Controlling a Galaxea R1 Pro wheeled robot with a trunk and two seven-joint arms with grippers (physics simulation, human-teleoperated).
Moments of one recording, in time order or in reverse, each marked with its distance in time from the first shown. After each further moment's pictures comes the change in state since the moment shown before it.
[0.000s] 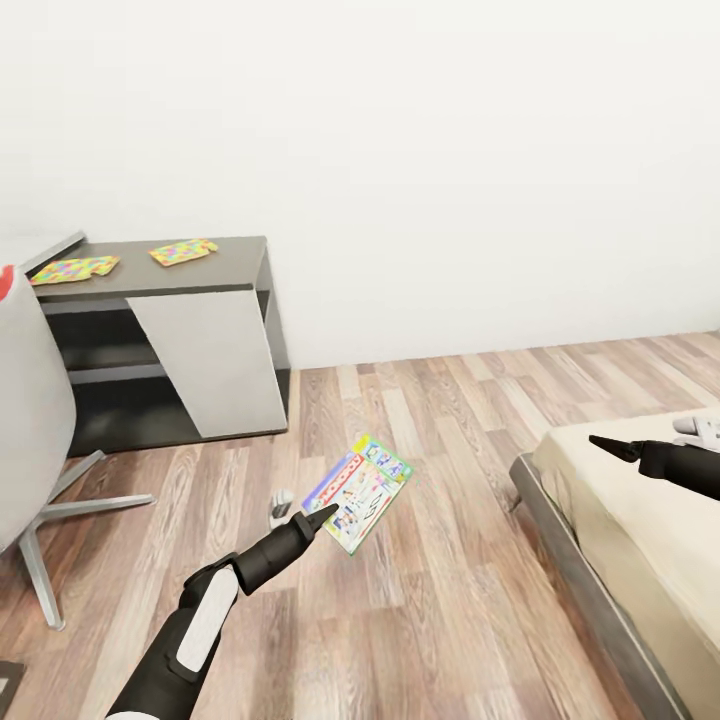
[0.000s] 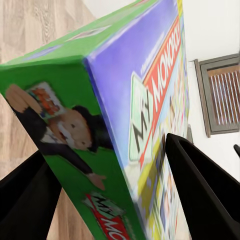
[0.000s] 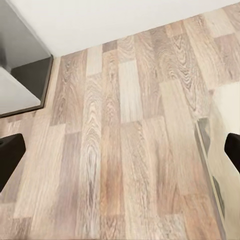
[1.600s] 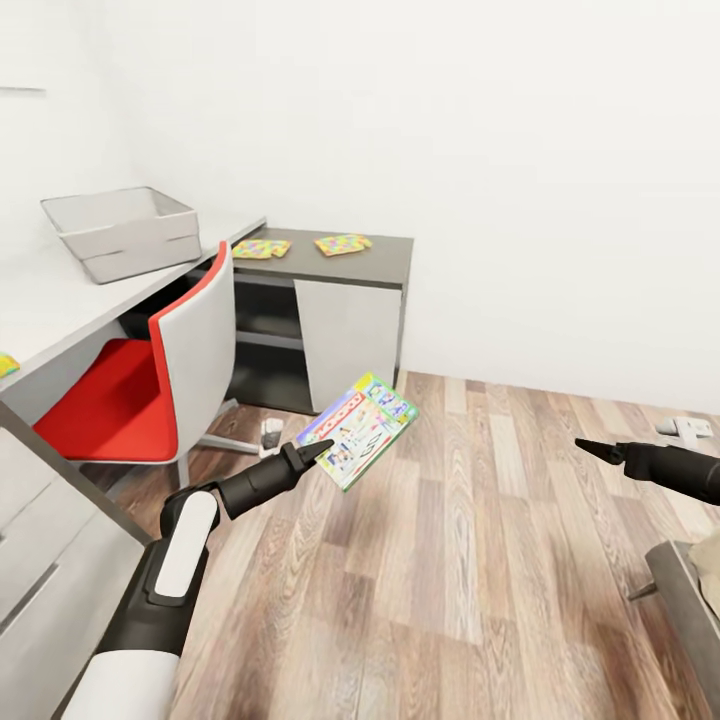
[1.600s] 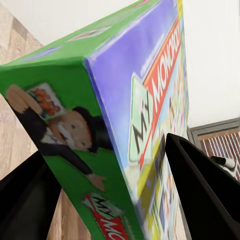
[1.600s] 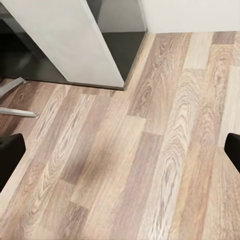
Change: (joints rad) left arm -0.136 -0.010 0.062 -0.285 0.079 0.323 0.176; right arm -0.001 0.010 0.045 0.000 0.001 0.001 -0.001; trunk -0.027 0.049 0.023
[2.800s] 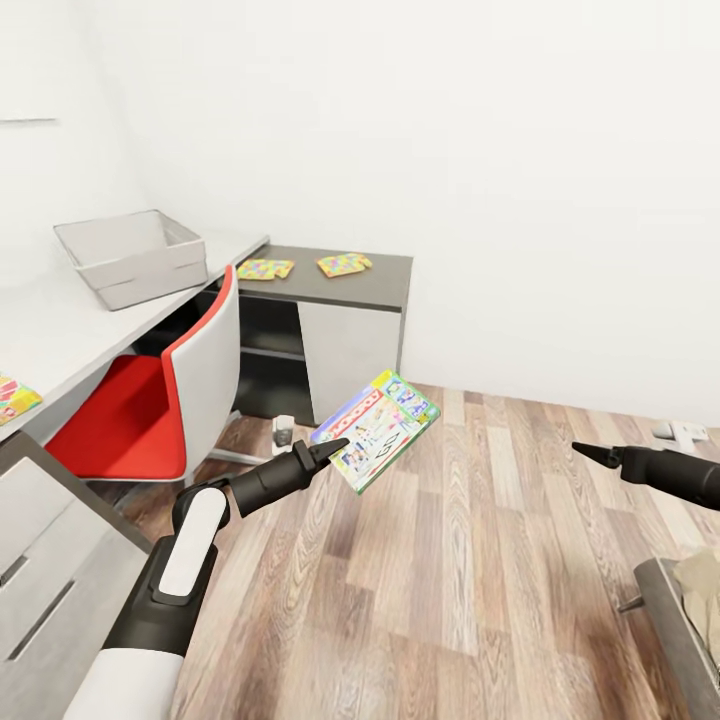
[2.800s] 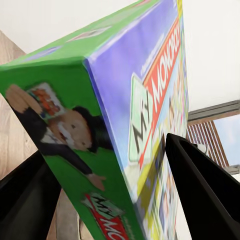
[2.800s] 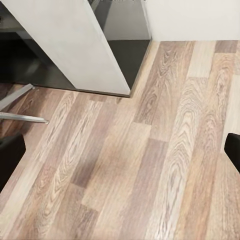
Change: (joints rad) left arm -0.006 0.008 -0.079 -0.013 0.104 0.018 0.014; right arm 0.011 0.011 0.000 0.000 0.000 -0.003 0.000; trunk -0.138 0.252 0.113
